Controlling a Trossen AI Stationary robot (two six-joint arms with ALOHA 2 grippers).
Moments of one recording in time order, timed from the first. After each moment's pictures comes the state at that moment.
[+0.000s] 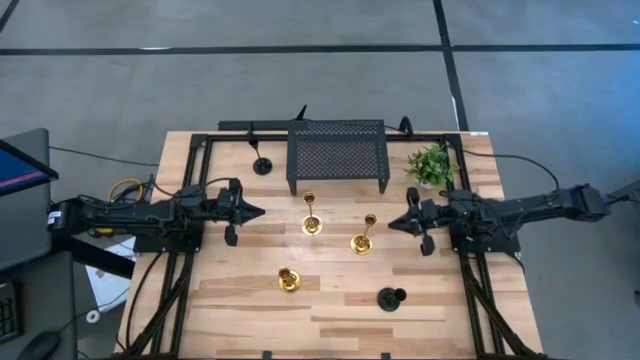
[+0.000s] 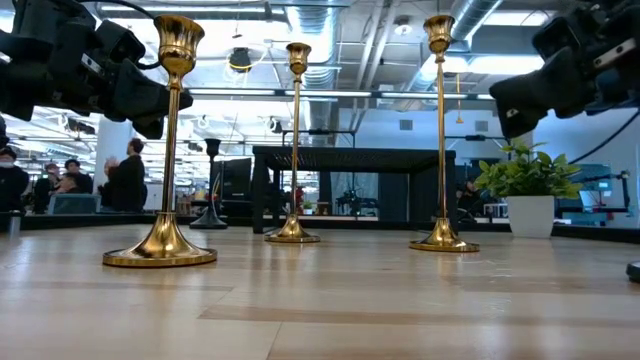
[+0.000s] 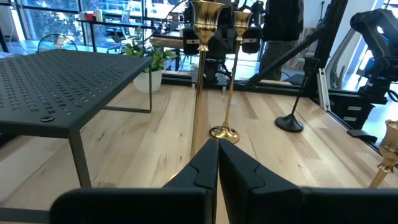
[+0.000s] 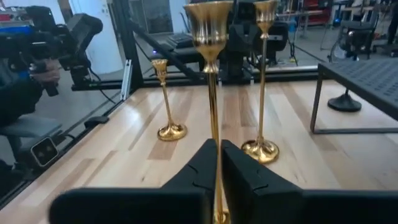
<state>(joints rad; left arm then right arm) 0.14 0.39 0.01 0.48 0.14 -0.03 0.02 0.57 0.05 0.43 -0.13 0.08</state>
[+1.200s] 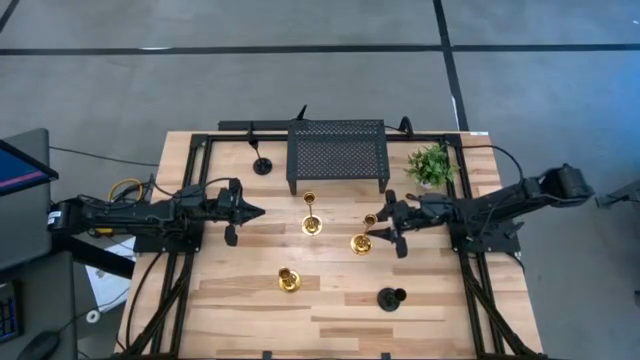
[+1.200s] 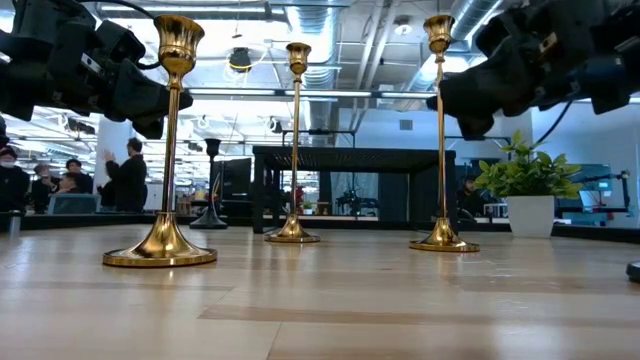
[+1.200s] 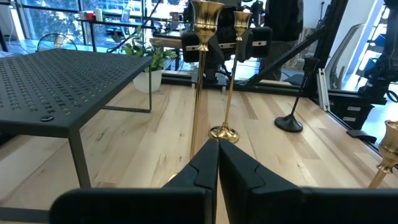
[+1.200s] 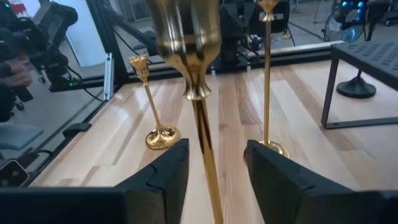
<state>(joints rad) 0.14 0.39 0.01 0.48 0.14 -0.03 0.07 1.14 0.23 0.73 -0.05 0.15</state>
